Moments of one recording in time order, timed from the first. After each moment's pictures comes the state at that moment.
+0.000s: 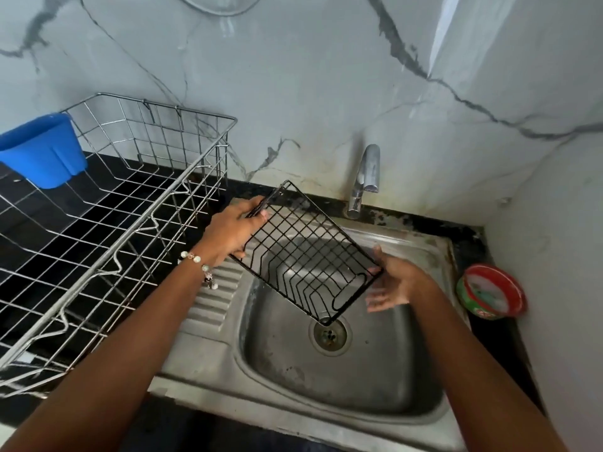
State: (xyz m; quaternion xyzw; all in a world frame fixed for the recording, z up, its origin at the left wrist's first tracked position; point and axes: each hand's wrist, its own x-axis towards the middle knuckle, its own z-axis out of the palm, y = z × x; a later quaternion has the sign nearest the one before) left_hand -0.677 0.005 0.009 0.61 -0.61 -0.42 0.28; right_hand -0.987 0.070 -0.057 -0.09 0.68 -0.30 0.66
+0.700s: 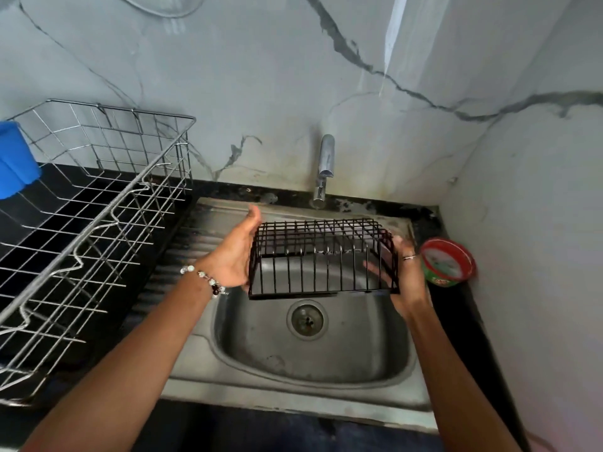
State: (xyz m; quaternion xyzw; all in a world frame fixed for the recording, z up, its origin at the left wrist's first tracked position) left_hand -0.730 0.037 -0.027 0.43 -0.36 -0.81 0.19; right_hand -0.999 0.161 -0.043 -0.23 0.51 -0.67 0.48
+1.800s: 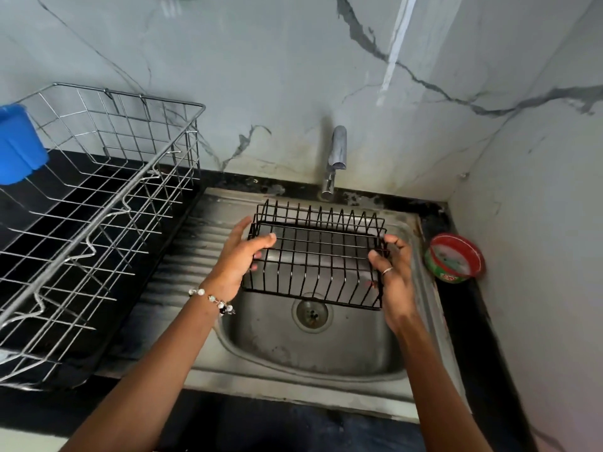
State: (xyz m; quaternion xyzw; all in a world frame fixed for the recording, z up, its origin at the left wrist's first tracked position) left_hand -0.717 0.069 -0.042 0.55 -0.45 -0.62 0.34; right_hand -0.957 0.174 -0.056 -0.30 0.61 -0.63 0.39
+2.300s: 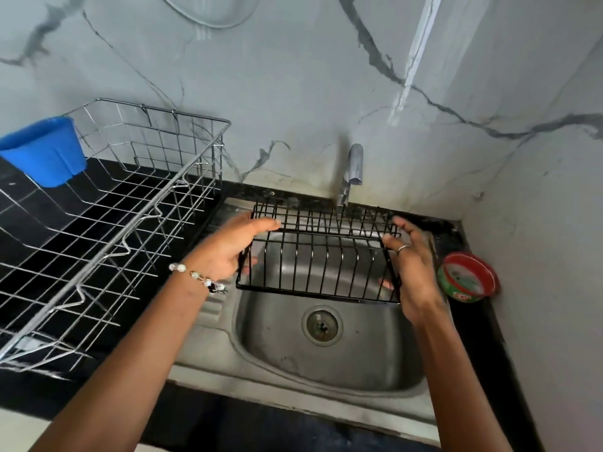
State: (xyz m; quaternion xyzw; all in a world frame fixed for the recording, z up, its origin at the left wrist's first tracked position) left_hand -0.693 0.080 0.053 0.57 -0.47 -0.62 0.26; right_hand -0.940 0.165 0.024 -0.31 0.63 -0.60 0.39
